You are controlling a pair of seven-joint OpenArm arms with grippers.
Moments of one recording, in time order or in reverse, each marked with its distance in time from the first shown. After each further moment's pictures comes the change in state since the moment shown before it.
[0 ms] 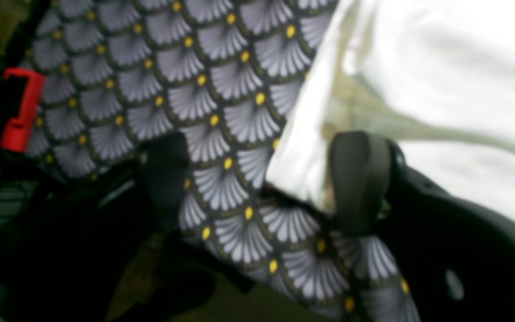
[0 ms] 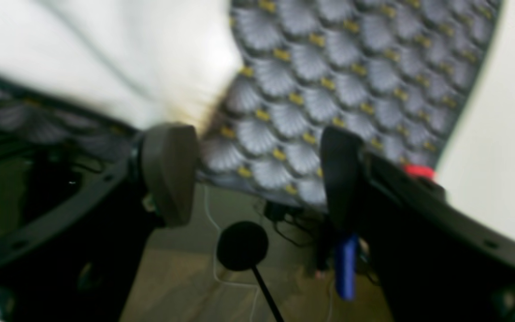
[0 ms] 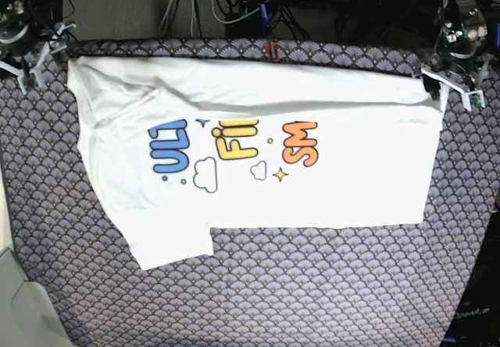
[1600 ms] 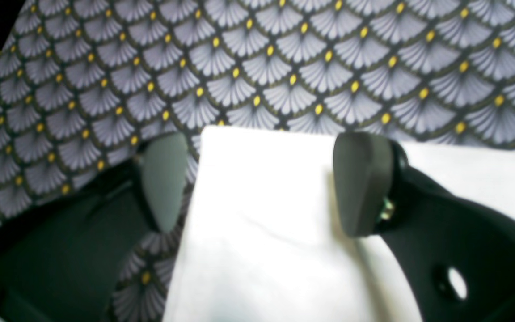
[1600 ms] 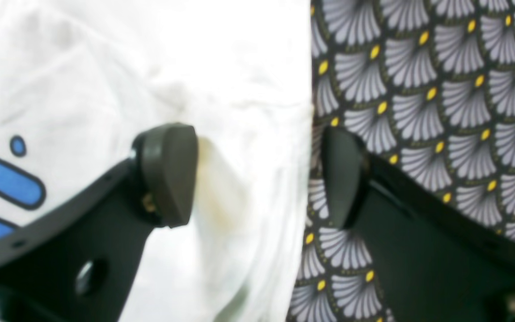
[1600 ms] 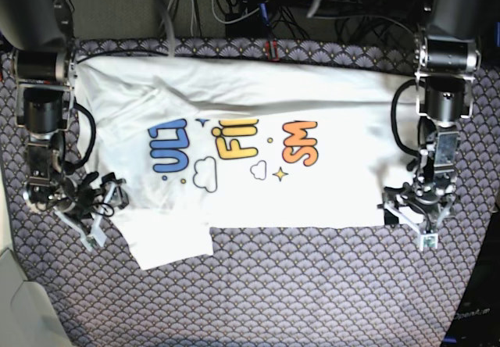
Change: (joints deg) left arm -52.9 -3.5 28.9 -49.3 0.7 0.2 -8.3; right arm 63.2 4.3 -33.3 -61.7 -0.3 -0.2 3.9
